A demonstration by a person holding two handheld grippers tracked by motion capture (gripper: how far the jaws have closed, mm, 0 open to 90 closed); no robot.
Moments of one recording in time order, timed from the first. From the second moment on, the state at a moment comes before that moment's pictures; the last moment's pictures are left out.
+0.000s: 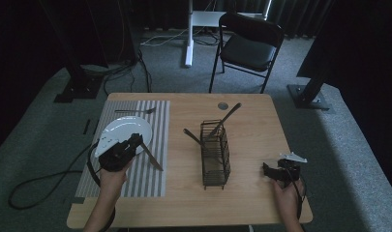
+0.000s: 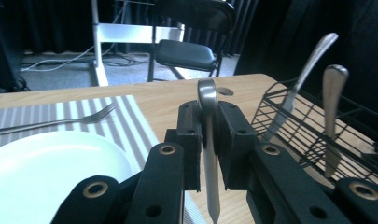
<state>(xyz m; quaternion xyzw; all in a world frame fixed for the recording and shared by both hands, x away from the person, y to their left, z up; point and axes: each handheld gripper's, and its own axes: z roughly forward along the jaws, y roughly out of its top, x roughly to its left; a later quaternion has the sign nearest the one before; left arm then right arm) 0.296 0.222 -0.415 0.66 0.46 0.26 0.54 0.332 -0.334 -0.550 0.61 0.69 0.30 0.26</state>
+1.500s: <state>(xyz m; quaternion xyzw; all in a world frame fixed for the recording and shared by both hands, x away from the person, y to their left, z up) 0.290 0.301 -0.467 0.59 0.57 0.26 0.52 0.332 -0.334 -0.550 0.61 0.69 0.30 0.26</state>
